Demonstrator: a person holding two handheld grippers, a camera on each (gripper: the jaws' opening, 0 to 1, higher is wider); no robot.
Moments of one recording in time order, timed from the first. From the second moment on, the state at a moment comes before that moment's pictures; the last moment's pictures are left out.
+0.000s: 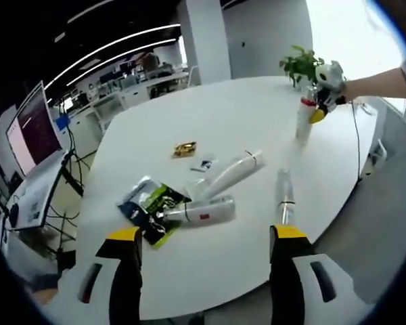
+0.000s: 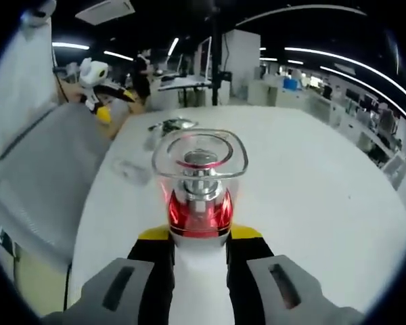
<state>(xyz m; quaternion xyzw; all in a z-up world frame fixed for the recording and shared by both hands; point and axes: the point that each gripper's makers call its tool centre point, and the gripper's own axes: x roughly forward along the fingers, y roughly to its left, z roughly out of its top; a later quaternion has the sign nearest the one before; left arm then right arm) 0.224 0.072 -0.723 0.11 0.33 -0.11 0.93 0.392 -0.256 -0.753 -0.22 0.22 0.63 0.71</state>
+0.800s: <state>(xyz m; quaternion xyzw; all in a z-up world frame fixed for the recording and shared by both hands) 0.225 0.071 -0.716 0.09 0.31 -0.11 0.94 0.387 -0.269 -0.753 -0.21 0.26 0.55 0.77</state>
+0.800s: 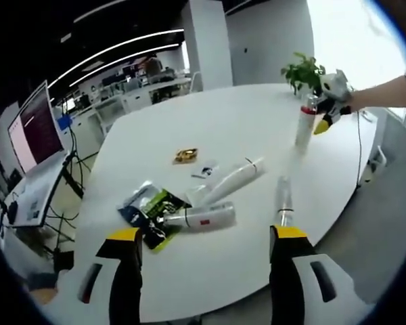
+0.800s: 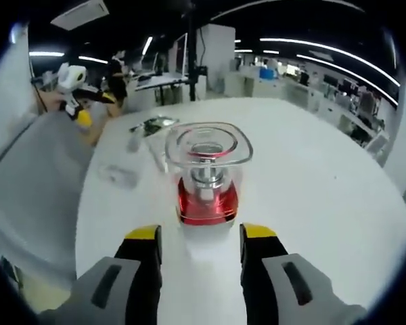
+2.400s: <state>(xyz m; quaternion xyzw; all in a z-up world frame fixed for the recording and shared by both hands) 0.227 0.054 -0.695 0.05 0.26 -0.15 0.95 0.285 -0.237 -0.672 -0.07 0.20 0.33 0.92</state>
